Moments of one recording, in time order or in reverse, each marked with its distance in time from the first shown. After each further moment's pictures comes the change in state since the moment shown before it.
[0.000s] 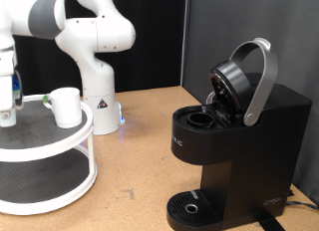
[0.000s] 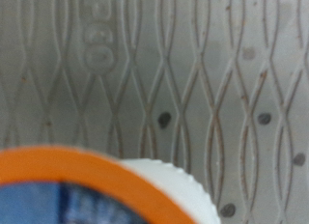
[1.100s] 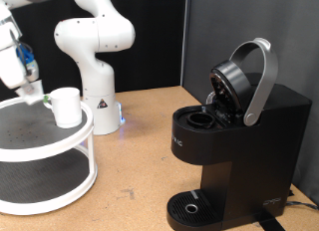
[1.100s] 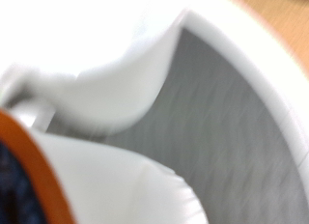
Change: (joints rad) arm 0.094 -0.076 0.016 0.131 0.389 -0.318 -0.019
